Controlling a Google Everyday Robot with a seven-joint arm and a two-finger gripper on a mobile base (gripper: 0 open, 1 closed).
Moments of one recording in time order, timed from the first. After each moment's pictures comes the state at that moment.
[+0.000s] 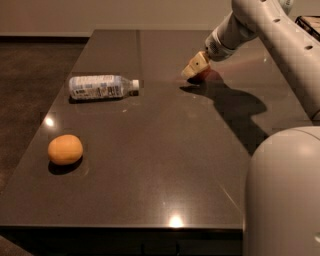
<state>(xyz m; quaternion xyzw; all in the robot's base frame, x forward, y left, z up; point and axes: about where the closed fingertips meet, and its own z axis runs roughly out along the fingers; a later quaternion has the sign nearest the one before) 0.773 -0.147 0.869 -0.35 0.89 0.08 0.29</state>
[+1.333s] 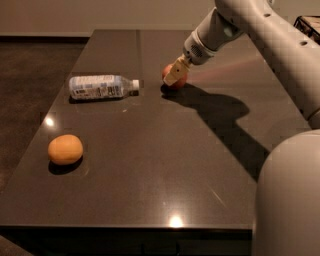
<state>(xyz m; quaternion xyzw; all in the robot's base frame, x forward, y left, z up) 0.720 -0.063 0.879 -0.47 0.82 0.14 0.27</state>
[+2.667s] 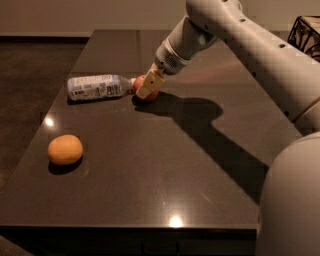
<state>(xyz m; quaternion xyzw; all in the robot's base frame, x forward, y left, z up) 0.671 0.027 0.872 -0.56 0.76 0.20 0.26</state>
